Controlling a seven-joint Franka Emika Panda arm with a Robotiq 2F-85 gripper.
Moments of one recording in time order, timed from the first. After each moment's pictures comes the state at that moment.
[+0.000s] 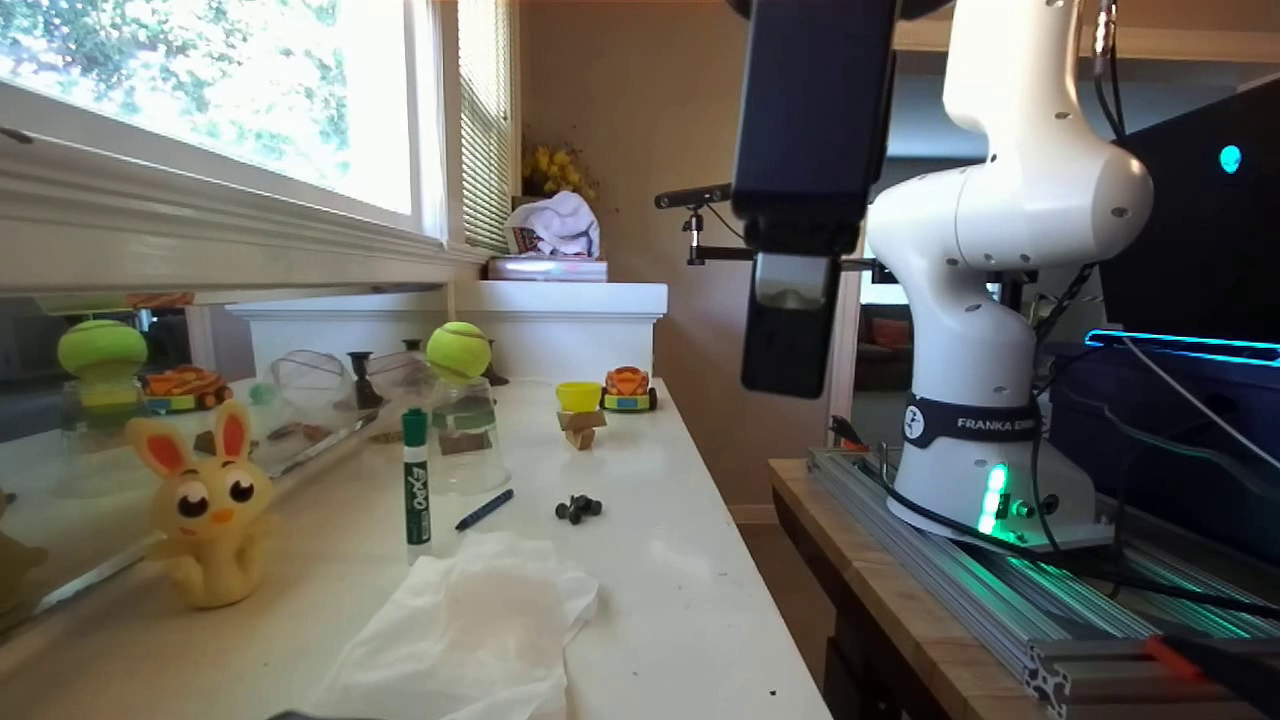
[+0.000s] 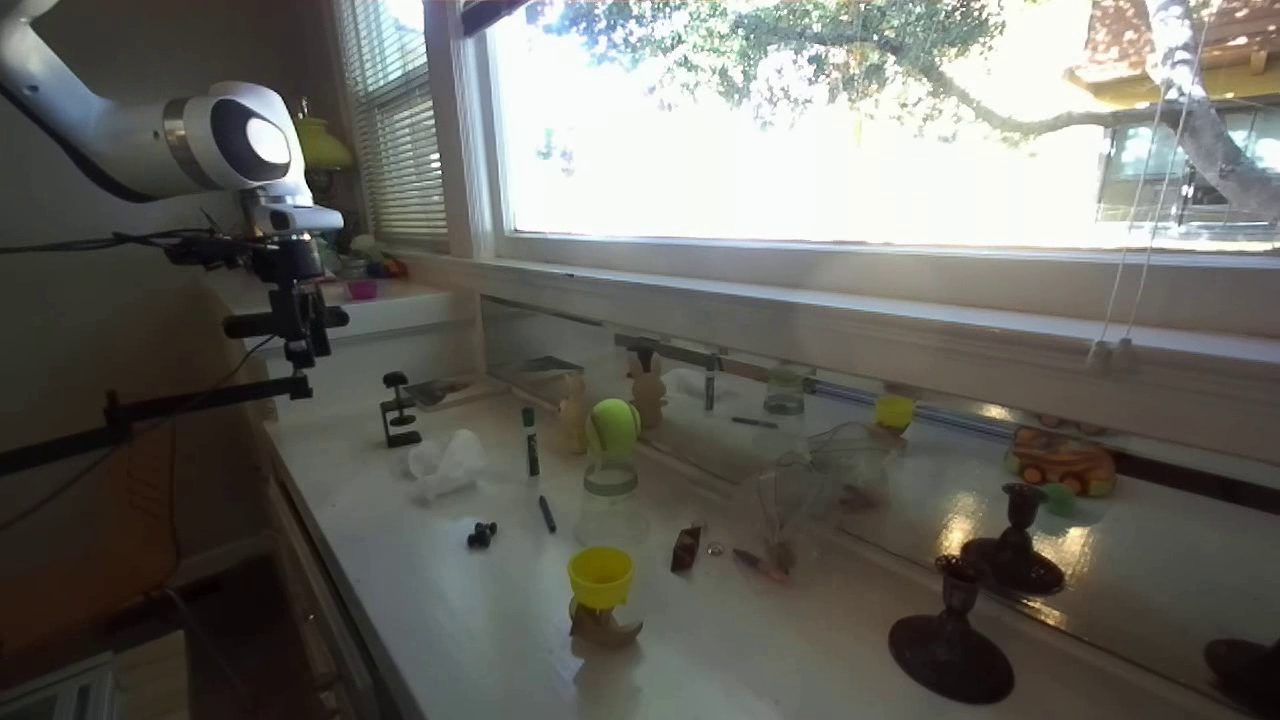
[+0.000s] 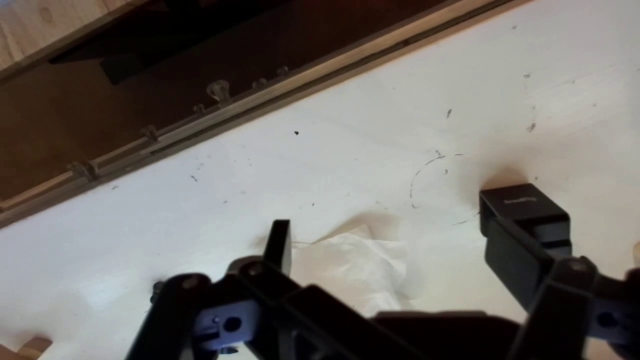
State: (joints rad) arm 0.48 -0.09 0.41 -2.23 -0.10 2.12 1.35
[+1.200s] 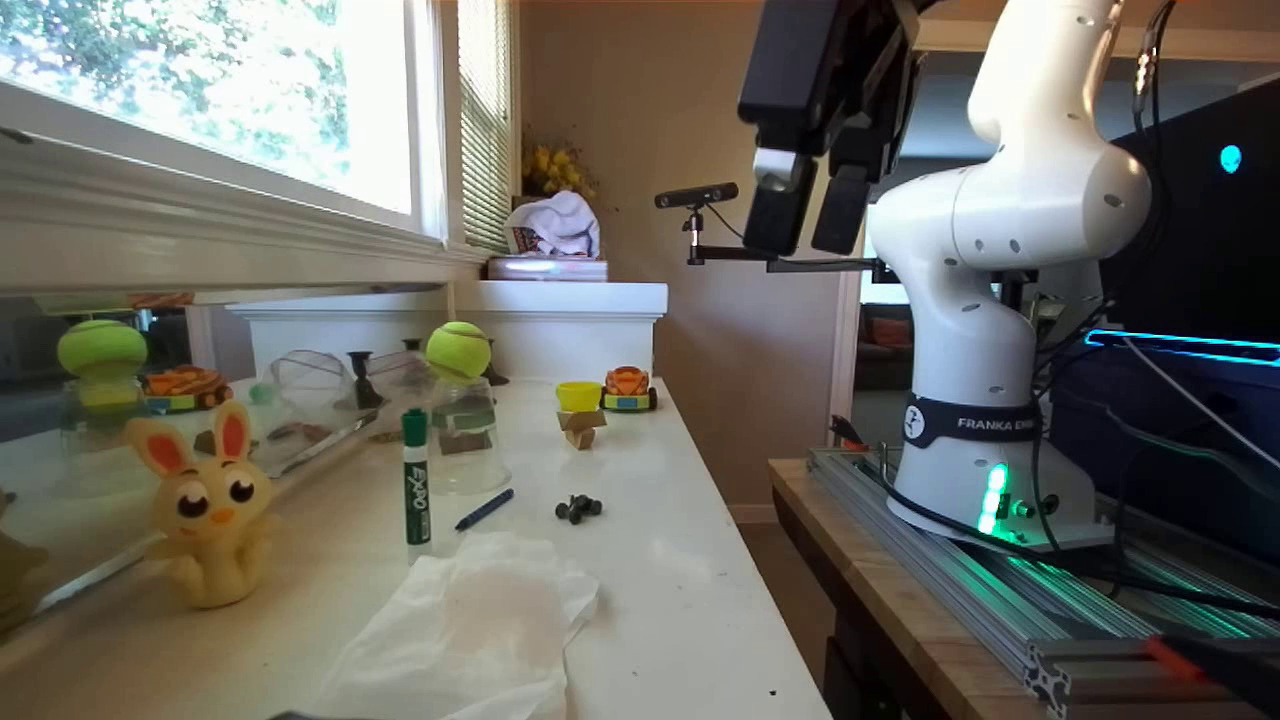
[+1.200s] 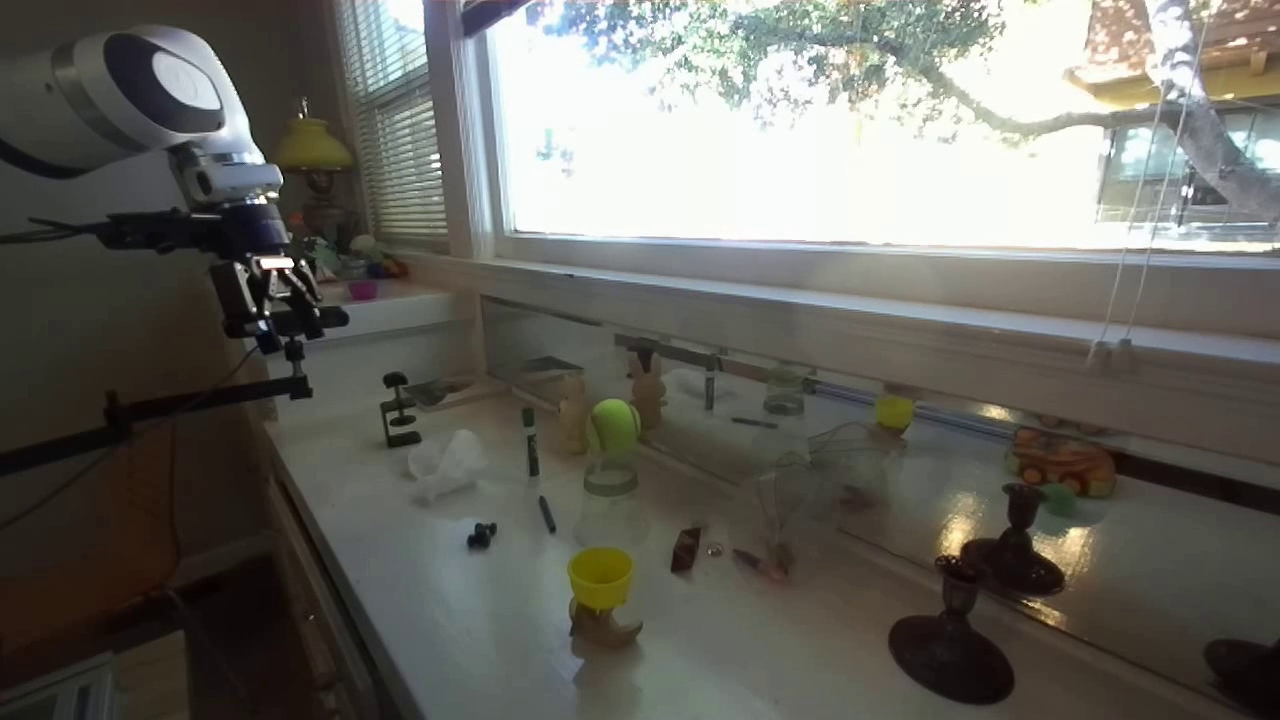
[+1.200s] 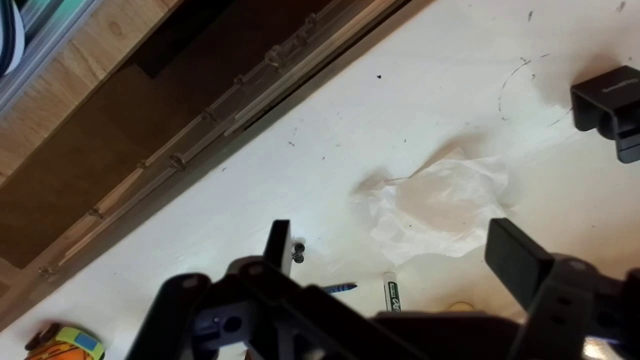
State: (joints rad) arm 0.41 -0.40 0.47 -2.42 -0.11 2.05 1.56
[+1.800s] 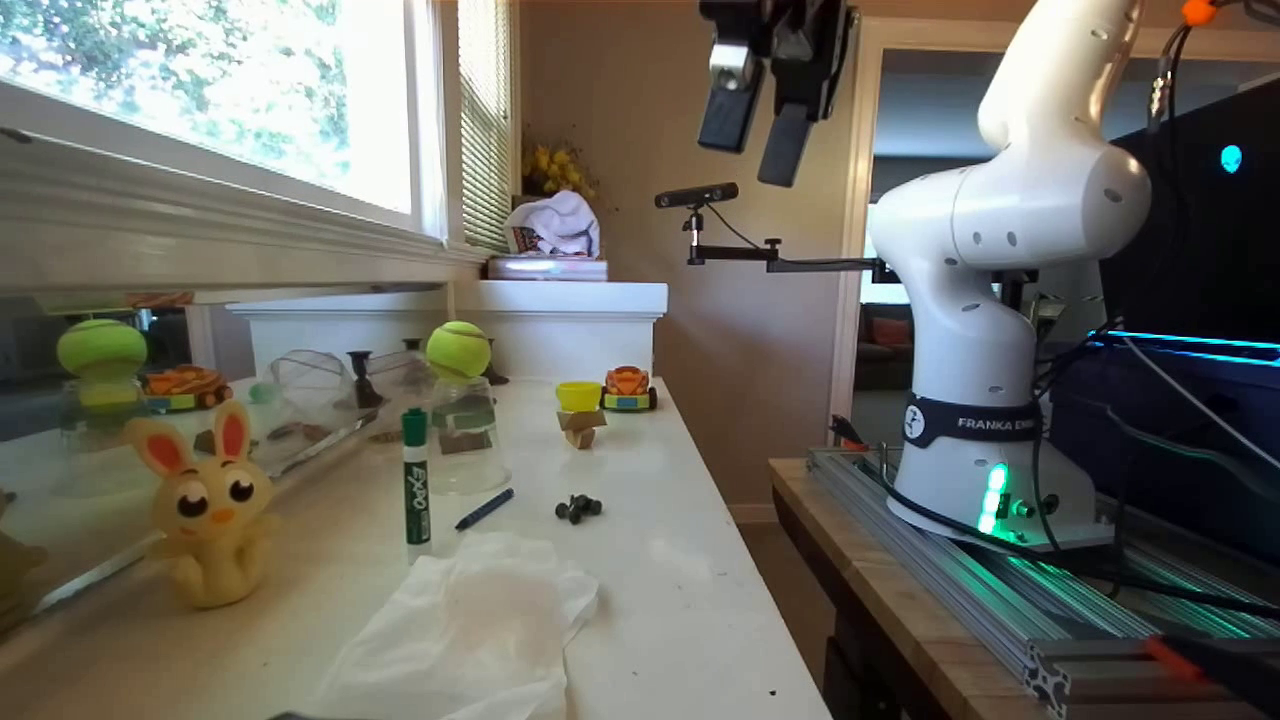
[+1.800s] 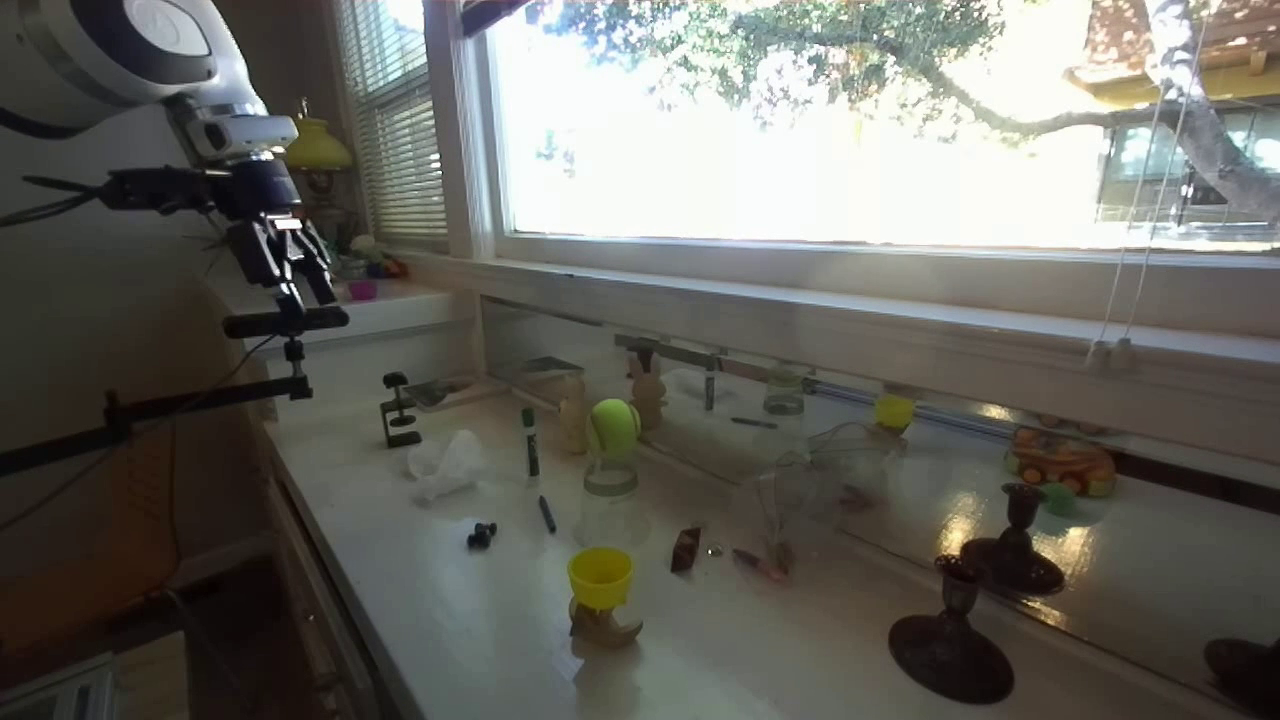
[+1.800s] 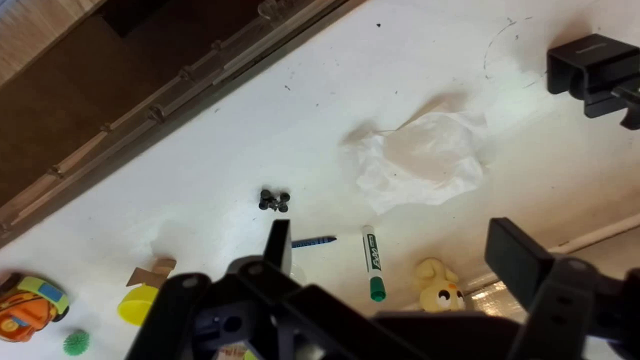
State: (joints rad) arm 0.40 -0.54 0.38 -2.45 -0.09 2.05 1.35
